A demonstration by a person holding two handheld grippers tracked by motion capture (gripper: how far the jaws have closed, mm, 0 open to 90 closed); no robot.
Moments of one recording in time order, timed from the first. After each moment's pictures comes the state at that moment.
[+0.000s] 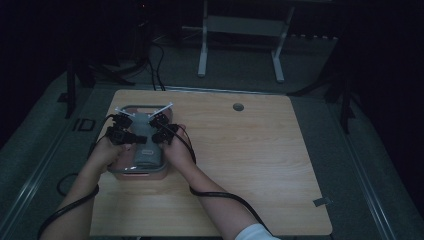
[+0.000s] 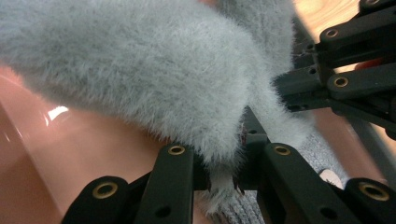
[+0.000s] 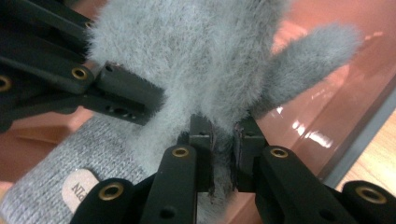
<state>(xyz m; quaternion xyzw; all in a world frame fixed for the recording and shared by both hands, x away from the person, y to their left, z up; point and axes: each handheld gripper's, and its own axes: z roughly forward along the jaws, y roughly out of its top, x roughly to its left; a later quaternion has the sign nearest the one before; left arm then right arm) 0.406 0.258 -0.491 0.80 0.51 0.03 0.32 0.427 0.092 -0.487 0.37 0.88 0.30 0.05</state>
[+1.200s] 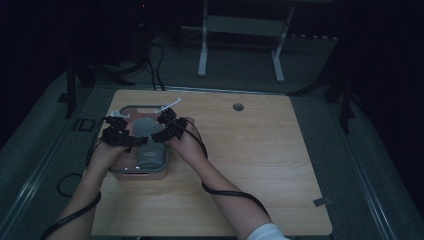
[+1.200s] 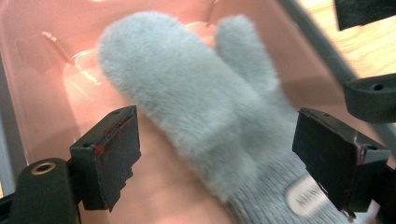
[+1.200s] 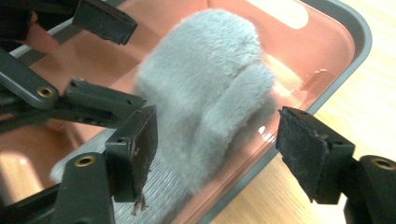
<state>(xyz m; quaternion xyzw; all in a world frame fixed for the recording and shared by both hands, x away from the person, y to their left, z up) 0.378 0.262 -0.481 0.76 0.53 0.13 0.35 0.424 0.061 -0.459 0.31 0.88 0.34 0.08</state>
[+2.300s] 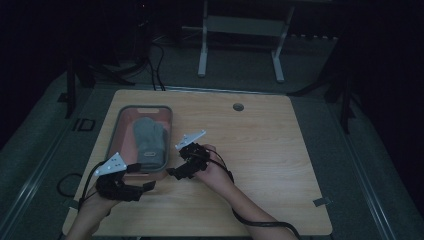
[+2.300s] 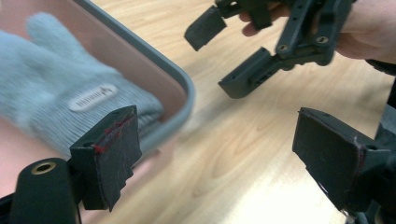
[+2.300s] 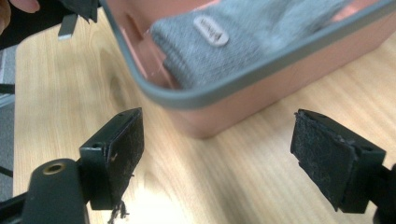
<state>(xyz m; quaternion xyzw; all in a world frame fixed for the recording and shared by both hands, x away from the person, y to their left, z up) 0.240 0.230 -0.492 0.79 0.37 0.12 0.48 0.351 -0.012 -0.492 0.20 0.90 0.39 0.03</state>
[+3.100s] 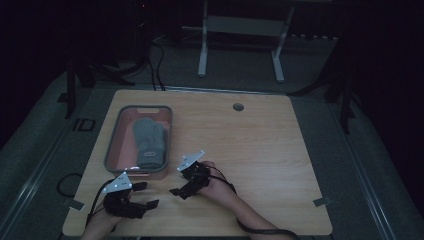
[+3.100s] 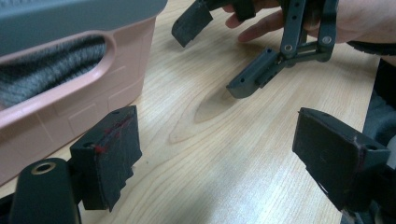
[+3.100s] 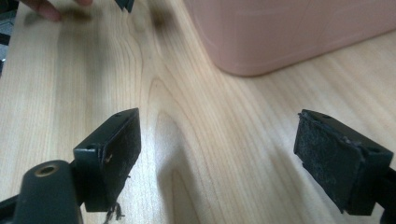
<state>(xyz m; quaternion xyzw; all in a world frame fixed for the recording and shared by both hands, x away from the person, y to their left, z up) 0.229 0.230 -0.557 0.79 0.37 0.06 0.48 0.336 -0.020 -0.558 0.12 0.92 0.37 0.00</state>
